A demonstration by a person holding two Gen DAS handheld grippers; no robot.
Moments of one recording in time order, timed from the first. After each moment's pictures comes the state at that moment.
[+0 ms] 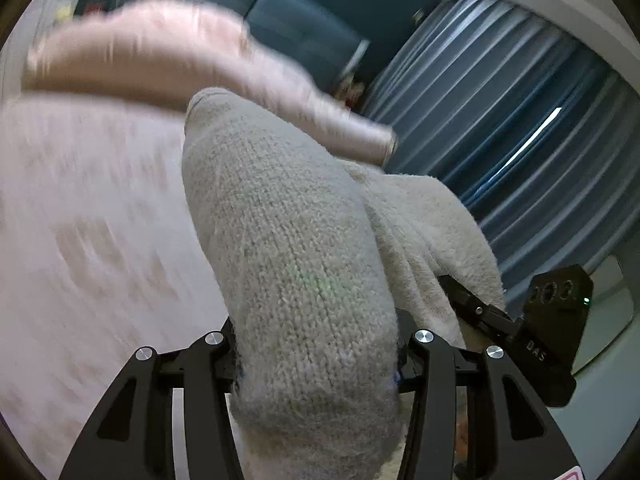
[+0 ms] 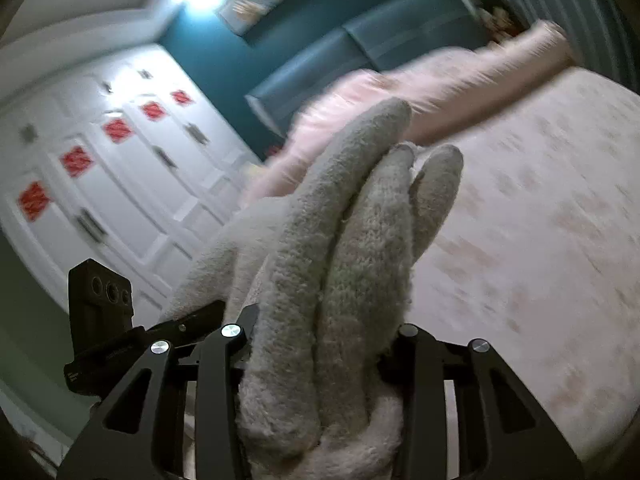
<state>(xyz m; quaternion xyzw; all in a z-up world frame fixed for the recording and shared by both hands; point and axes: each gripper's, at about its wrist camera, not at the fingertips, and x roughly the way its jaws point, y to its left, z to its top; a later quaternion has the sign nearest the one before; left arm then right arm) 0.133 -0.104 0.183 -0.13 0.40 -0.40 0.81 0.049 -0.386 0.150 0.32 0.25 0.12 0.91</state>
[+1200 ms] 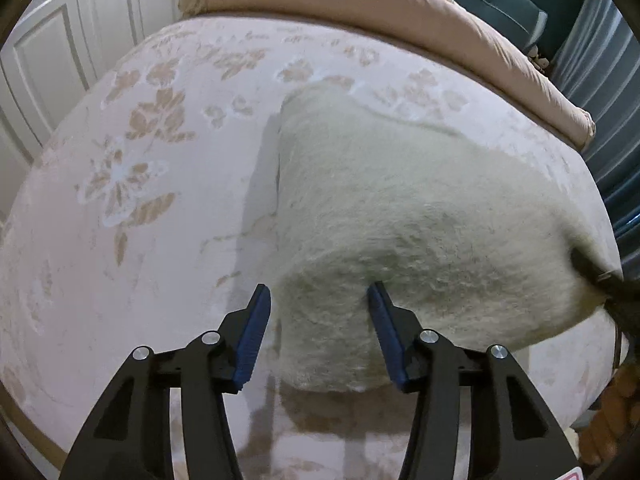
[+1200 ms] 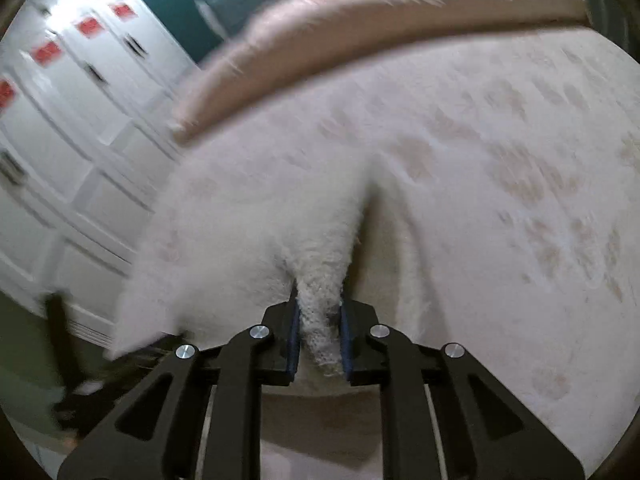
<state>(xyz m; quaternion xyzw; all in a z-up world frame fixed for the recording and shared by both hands) 0.244 0.017 -0.024 -0.03 0.54 -0.11 0.83 0.207 -0.258 -0.021 0.24 0.45 0.04 0.86</state>
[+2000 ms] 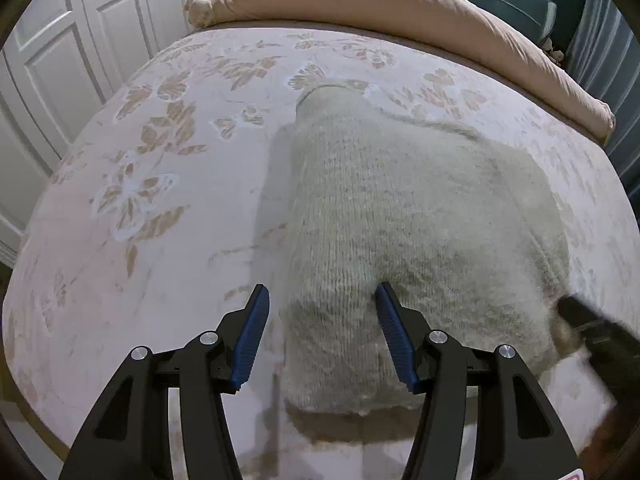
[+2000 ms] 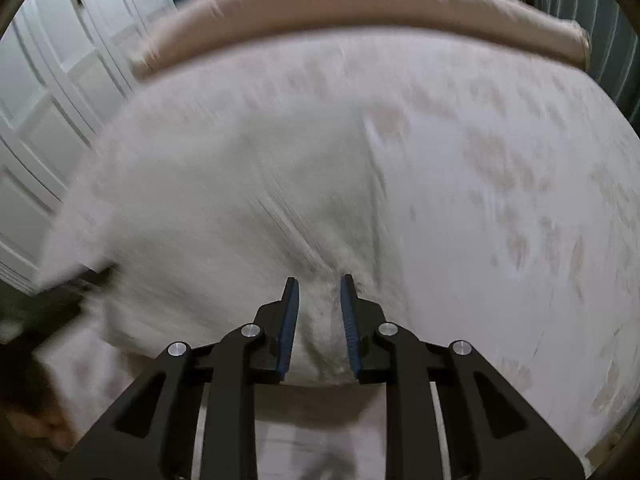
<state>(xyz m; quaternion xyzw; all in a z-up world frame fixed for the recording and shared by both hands) 0.244 0.006 -0.023 0.01 0.52 -0.06 0.85 0.205 -0.222 -0.055 0.11 0.51 -0.02 0.85</state>
